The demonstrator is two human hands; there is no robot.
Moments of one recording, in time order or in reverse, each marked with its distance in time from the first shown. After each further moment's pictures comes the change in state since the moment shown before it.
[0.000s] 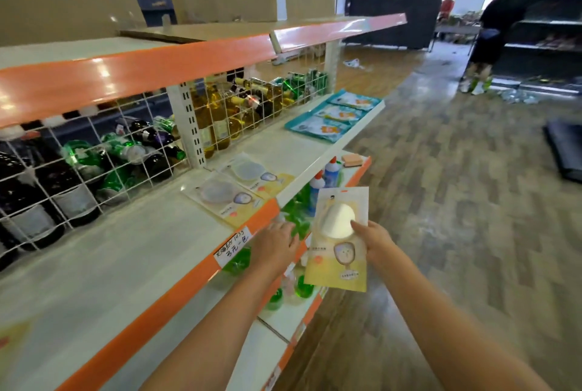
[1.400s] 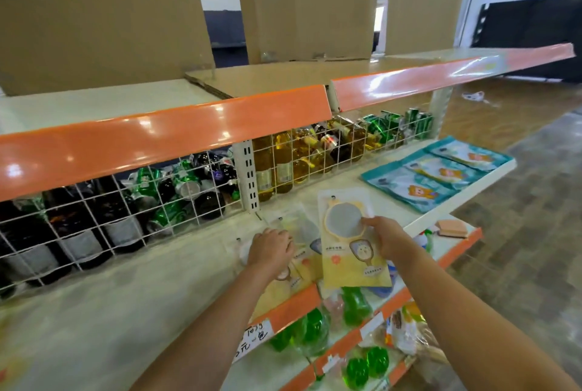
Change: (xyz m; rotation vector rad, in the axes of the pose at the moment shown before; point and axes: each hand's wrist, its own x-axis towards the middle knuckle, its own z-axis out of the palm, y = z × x) left_hand 0.150 -0.097 -0.046 0.247 0.075 -0.361; right_hand 0.183 -0.124 0.157 -0.194 -0.397 -0.015
